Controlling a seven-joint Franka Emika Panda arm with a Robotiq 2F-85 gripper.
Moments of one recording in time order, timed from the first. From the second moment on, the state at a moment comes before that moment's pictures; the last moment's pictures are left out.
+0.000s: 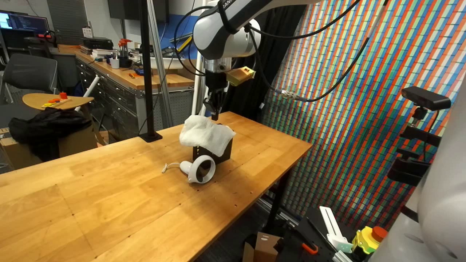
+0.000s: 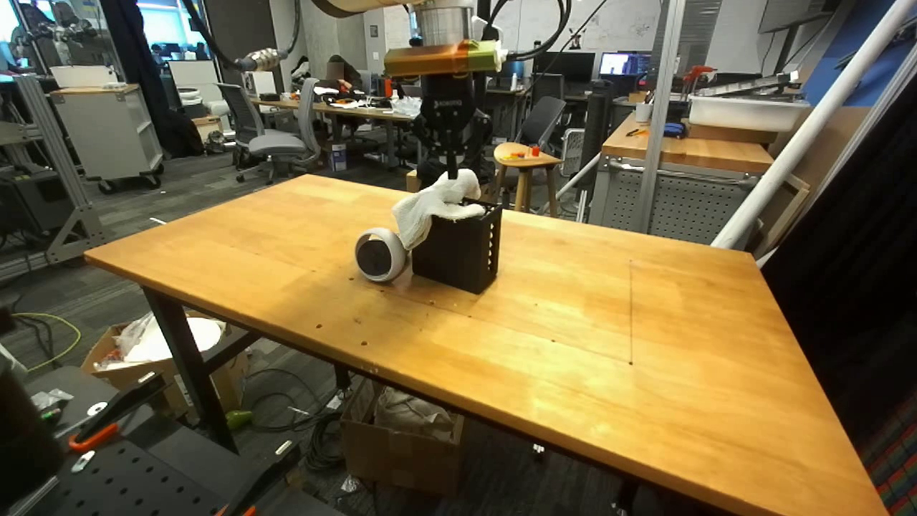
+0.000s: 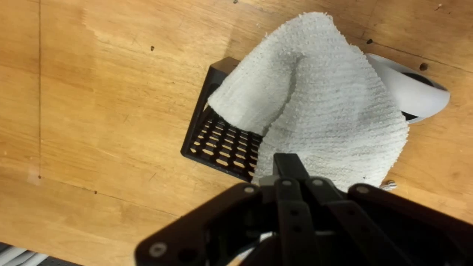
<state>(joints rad) -0.13 0.17 -0.02 -1.98 -0.12 2.20 -0.40</state>
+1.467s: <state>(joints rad) -0.21 0.30 -0.06 -1.97 0.02 2.21 -0.40</state>
